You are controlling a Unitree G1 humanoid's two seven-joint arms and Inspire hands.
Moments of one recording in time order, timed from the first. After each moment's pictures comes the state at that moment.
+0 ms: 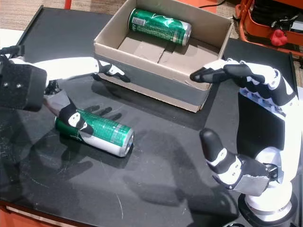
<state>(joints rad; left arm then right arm) -1.05 0.40 -0.30 1.31 0.43 -0.79 -0.62 -0.19 0.07 -0.15 0.31 0.82 -1.09 1.12</state>
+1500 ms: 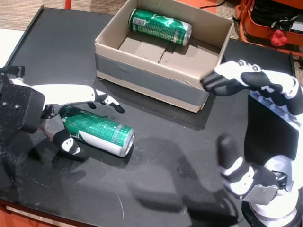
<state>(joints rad) -0.99 0.39 -0.45 1.30 0.58 -0.80 -0.48 -0.17 0.07 -0.12 0.19 0.88 -1.09 1.16</state>
